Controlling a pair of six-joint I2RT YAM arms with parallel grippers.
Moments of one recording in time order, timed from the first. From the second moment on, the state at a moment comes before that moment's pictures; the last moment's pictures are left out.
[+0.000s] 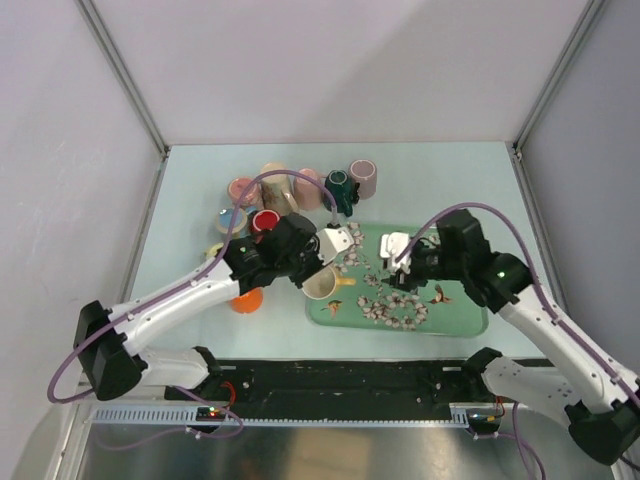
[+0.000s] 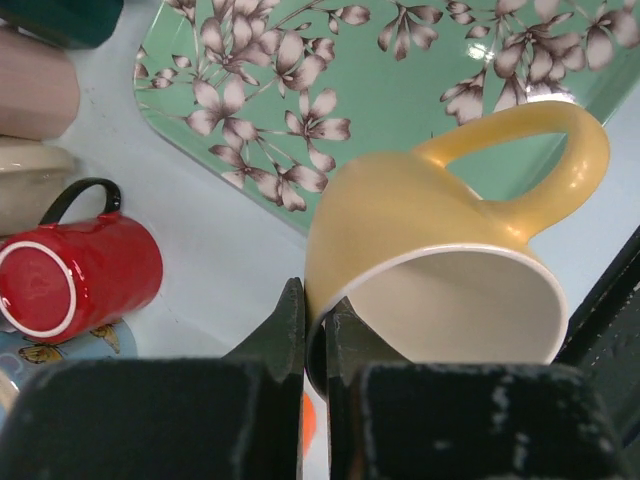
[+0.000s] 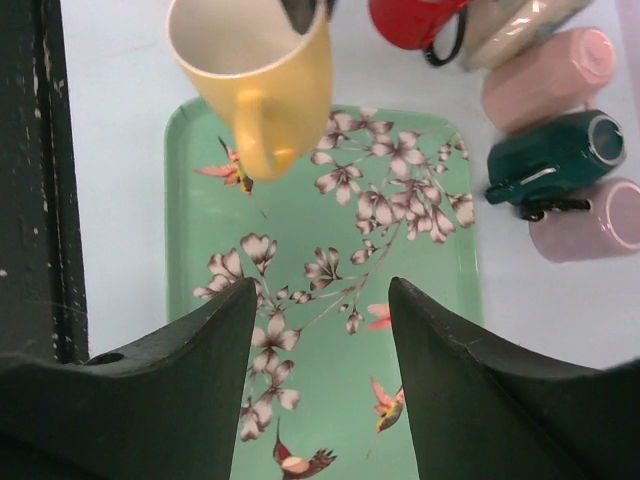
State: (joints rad) left arm -0.89 1.25 1.07 -0.61 -0.02 0.29; right arm 0.58 0.91 0.98 -0.65 -0.54 -0.72
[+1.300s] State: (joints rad) left arm -0.80 1.28 1.22 -0.64 0.07 0.18; right arm 0.56 0.97 0.73 -0.51 -0.31 -0.79
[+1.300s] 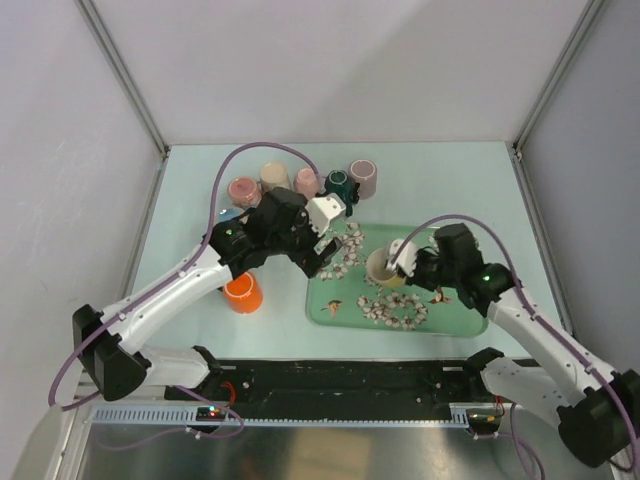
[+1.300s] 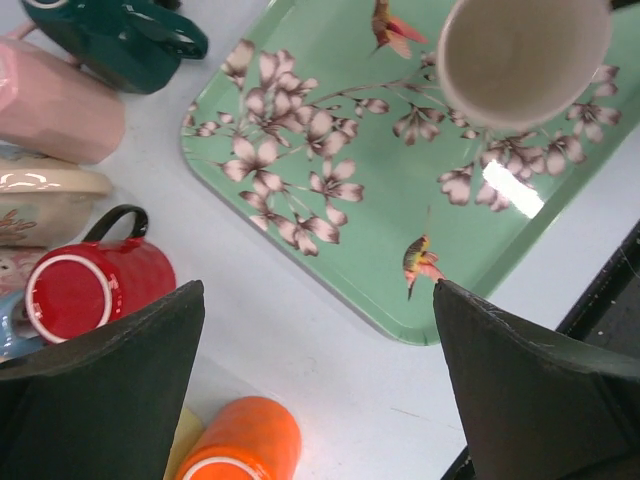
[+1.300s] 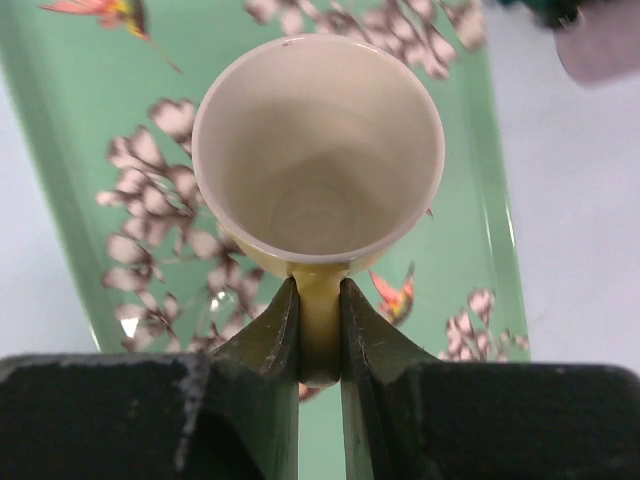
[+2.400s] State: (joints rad) left arm -0.73 1.29 1.24 -0.66 0.06 0.25; right arm -0.30 1.47 0.96 -0.49 -0.69 -1.01
